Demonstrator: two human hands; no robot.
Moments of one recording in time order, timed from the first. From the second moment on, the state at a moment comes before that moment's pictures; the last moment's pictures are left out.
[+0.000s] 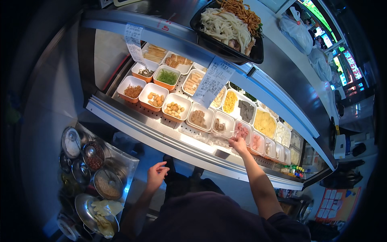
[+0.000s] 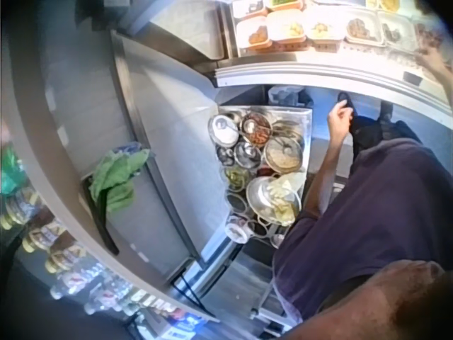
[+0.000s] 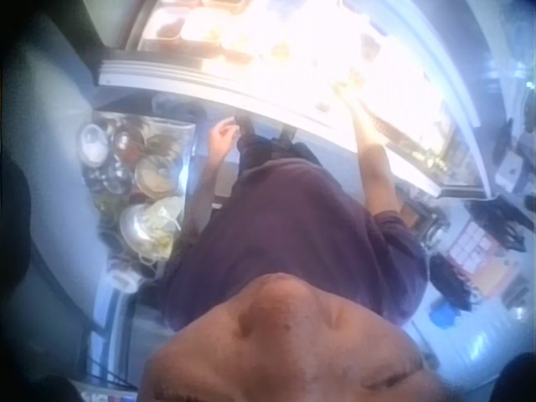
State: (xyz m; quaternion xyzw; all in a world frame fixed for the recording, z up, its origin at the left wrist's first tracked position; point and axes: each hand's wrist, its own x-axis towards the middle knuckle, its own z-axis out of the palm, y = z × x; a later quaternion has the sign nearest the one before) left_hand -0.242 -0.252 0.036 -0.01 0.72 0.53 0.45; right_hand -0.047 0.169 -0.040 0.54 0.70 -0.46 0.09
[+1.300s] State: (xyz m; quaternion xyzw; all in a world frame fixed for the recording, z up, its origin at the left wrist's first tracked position) left_hand 0.145 -0.628 0.135 -0.41 0.78 0.47 0.02; right_hand -0.150 -0.490 -0.058 0.26 0.63 -0.74 -0.02
